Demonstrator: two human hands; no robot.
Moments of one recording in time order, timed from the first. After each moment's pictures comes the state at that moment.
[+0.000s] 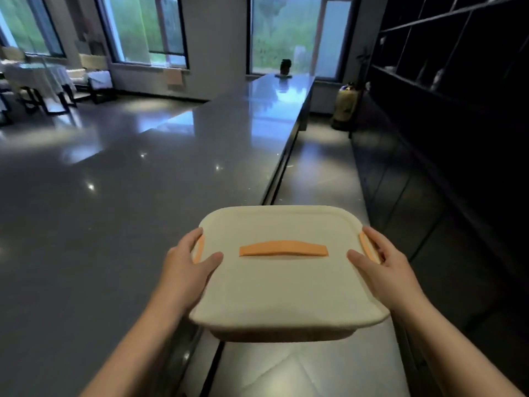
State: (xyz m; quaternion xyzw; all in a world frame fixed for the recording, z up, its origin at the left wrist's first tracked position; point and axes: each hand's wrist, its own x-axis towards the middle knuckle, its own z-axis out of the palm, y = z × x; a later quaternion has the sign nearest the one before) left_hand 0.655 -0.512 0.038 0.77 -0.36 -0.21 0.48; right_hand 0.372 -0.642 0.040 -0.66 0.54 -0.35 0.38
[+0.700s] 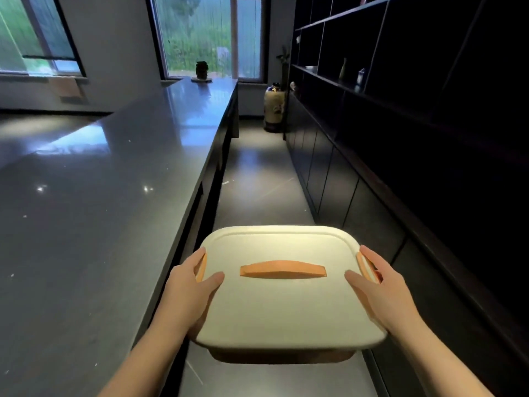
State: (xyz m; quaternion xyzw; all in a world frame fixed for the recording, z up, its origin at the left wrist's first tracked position) left_hand 0.631 -0.964 0.007 0.71 -0.46 -0.30 0.44; right_hand 0.318 -1.008 0.000 -0.55 0.67 -0.37 0.34
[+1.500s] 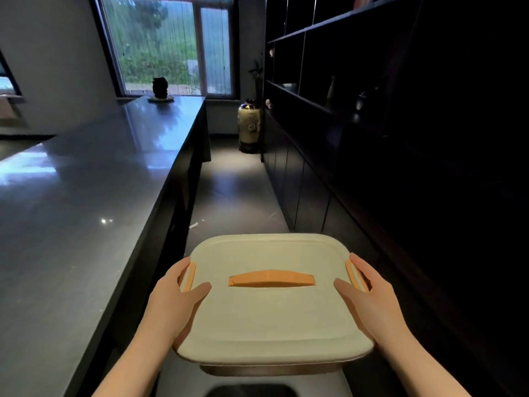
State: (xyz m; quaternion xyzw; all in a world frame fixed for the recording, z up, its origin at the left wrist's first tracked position) left_hand 0.670 -1.509 0.014 0.71 -0.50 -0.29 0.41; right_hand 0.353 -1.524 0.006 -0.50 0.67 -0.44 0.34
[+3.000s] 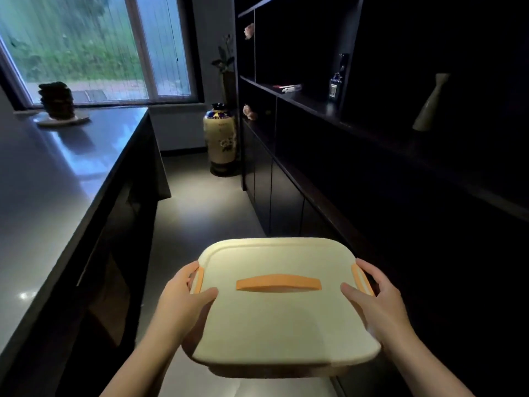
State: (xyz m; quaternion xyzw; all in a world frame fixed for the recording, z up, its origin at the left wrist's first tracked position) left_hand 0.737 -2.570 -0.002 0.68 -0.54 -0.34 0.36; right_hand 0.428 -2.541 -0.035 -0.37 0.66 -0.54 0.38
